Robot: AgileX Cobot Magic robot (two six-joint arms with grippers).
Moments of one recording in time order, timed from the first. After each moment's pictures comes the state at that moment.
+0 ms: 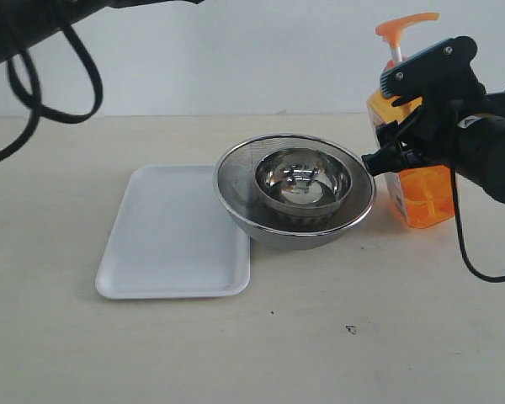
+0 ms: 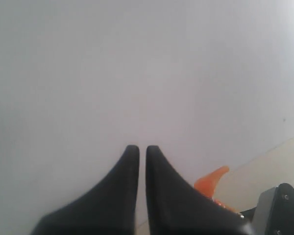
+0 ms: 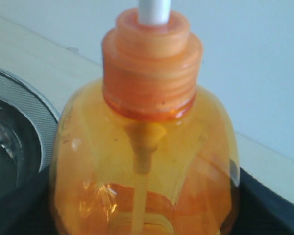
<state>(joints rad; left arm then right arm) -0.64 1.34 -0.90 0.02 -0.50 0.04 0.39 1.62 -0.74 0.60 -0.50 -0.85</state>
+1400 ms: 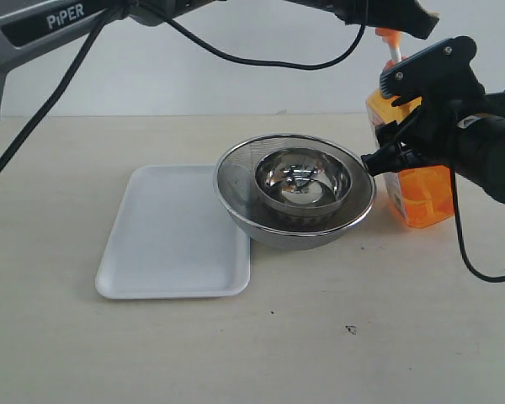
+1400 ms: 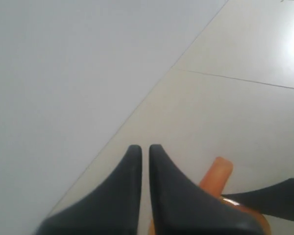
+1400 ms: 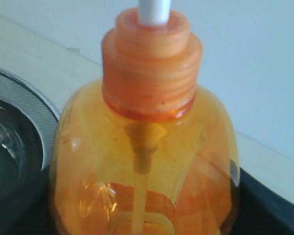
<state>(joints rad) -0.70 2.25 -2.23 -0.51 0.47 0.72 0.39 1.62 -0.74 0.59 -0.49 -0.84</state>
